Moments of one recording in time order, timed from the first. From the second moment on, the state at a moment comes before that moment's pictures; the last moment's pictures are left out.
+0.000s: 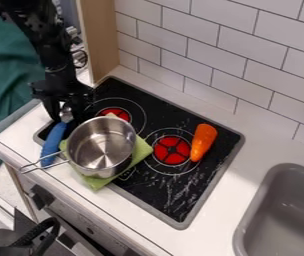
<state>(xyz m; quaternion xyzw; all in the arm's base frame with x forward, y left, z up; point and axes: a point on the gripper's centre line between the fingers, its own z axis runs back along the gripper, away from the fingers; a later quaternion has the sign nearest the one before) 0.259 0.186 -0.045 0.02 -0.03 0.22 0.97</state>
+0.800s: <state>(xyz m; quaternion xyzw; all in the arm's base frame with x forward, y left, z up) 0.248 0.159 0.004 0.03 -0.11 0.12 0.99</state>
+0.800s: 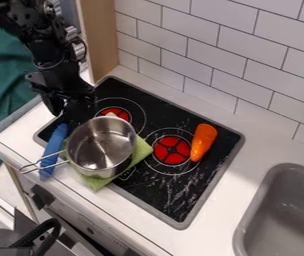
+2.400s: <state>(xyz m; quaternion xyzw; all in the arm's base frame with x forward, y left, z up) 0.324 0.116 0.121 0.04 -0.28 0.02 0.96</state>
